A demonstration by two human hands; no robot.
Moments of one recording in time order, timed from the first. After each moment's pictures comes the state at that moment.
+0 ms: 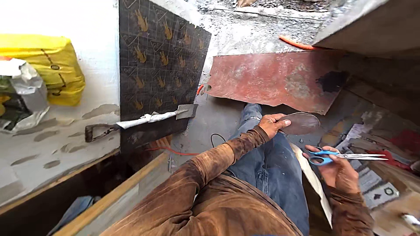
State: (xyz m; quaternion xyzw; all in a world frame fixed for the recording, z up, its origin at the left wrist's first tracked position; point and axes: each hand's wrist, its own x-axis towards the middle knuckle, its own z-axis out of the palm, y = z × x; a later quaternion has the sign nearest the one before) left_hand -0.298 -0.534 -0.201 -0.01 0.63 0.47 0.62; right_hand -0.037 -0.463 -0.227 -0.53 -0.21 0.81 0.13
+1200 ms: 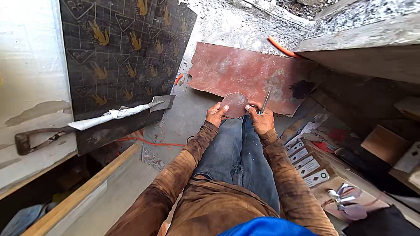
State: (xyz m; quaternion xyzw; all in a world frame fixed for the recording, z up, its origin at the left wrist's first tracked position) left_hand -0.428 -0.597 -0.228 -0.26 0.66 0.55 0.45; right_hand -0.312 -0.445 -0.249 -0.50 -0.59 0.63 -0.13
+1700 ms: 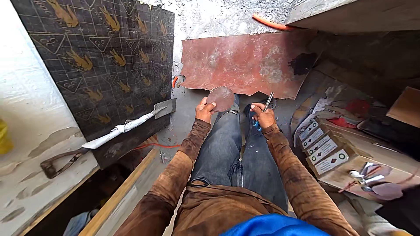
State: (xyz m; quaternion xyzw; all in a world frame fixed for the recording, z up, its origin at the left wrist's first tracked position) left_hand -0.421 -0.581 -0.254 -0.25 0.72 0.50 0.41; right_hand -0.222 -0.449 -0.323 -0.63 -0.35 0.69 -0.13
